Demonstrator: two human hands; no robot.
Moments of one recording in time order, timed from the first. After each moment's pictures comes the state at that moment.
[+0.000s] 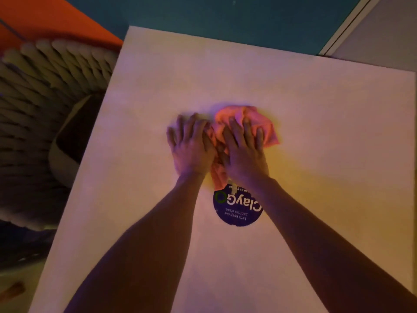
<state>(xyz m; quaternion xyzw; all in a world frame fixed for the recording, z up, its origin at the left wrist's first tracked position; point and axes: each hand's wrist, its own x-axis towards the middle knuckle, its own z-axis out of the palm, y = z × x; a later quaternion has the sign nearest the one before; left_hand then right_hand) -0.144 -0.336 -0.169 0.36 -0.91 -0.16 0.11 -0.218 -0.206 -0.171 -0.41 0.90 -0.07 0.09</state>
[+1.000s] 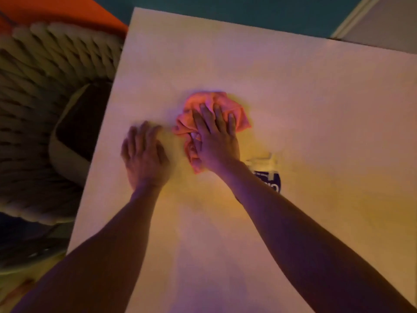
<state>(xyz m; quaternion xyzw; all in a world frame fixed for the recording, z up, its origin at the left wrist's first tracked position) -0.003 -0.426 -0.173 0.39 -0.91 -0.10 0.11 -0.148 -0.303 -0.168 -0.41 0.90 -0.09 0.09</state>
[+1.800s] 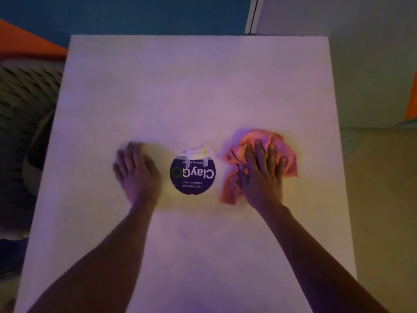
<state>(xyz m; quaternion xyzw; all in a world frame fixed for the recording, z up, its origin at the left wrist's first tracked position) -0.039 -0.277 -0.175 0.44 -0.88 -0.14 0.08 -0.156 -0.003 -0.165 -0.21 0.97 -0.06 0.06</state>
